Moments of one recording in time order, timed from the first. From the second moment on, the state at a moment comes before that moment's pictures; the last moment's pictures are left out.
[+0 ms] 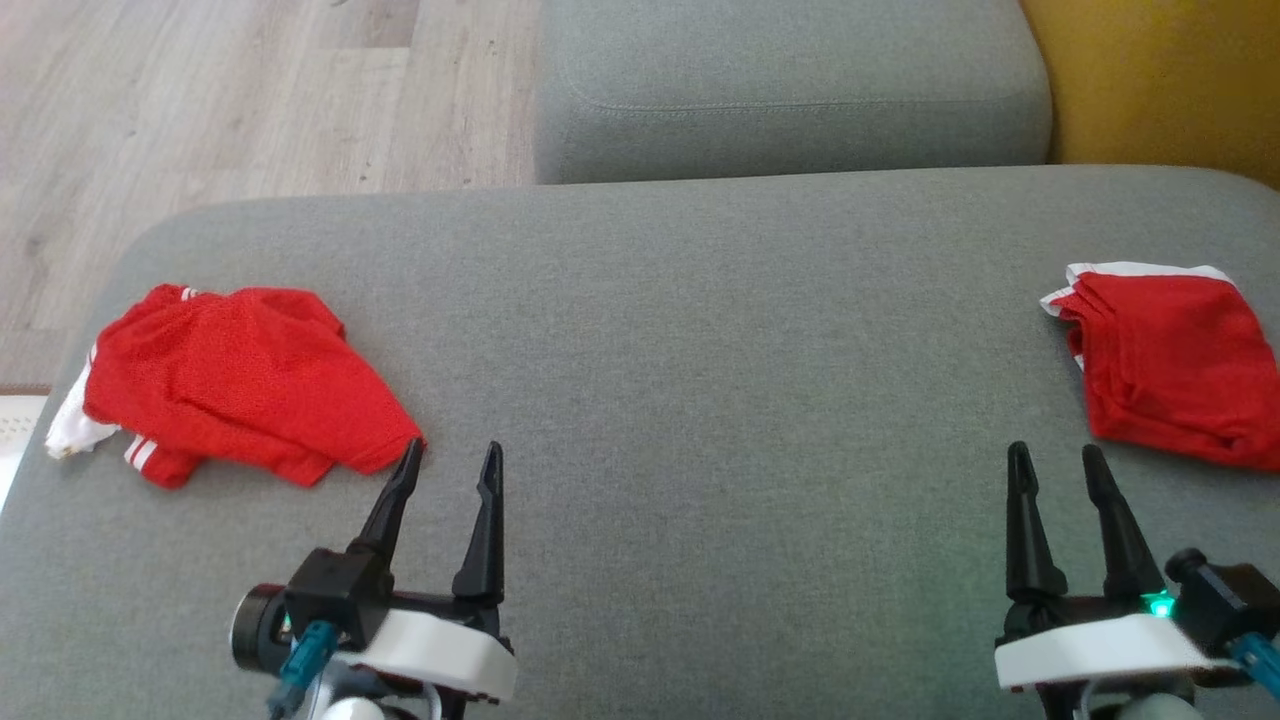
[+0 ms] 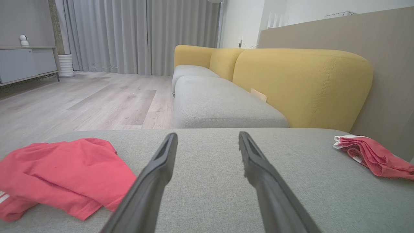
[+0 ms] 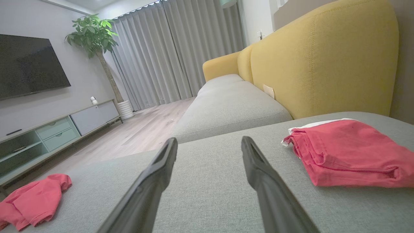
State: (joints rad) left arm 0.06 0.05 -0.30 0.06 -0.16 0.07 -0.25; right arm 0.10 -0.05 0.01 0.14 0.29 0.13 -0.25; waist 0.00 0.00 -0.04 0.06
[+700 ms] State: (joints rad) left arm 0.06 0.05 -0.30 0.07 -0.18 0.06 -0.25; right arm 0.09 -0.05 0.01 0.15 0.29 0.13 -0.25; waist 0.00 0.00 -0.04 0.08
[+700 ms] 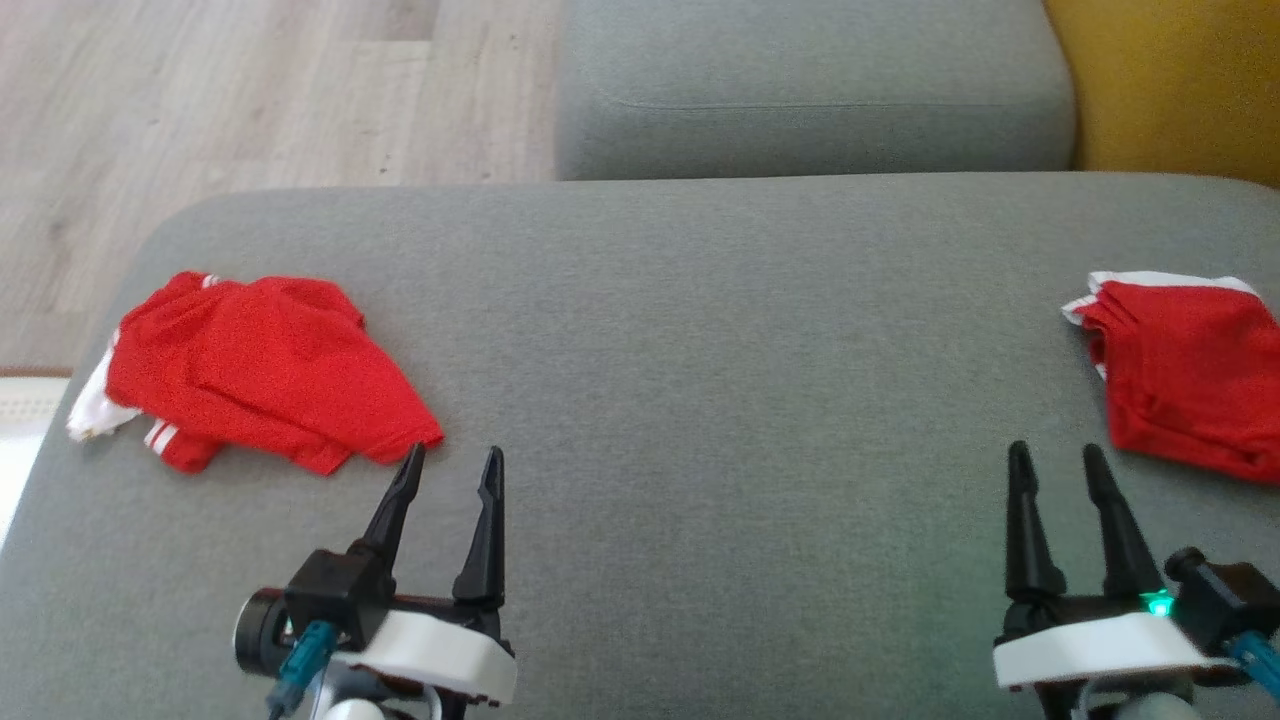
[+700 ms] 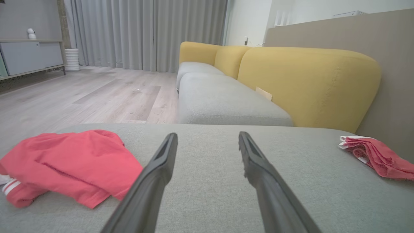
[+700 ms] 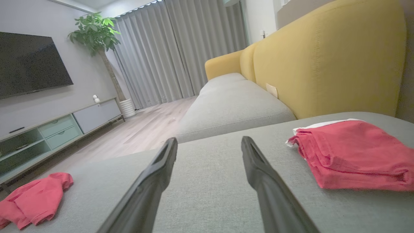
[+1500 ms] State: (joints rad) left arm 0.05 0.05 -0.18 0.09 -0.17 0.03 -0.25; right arm 0.05 -0.05 0.20 0.17 0.31 0.13 -0.25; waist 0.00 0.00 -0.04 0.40
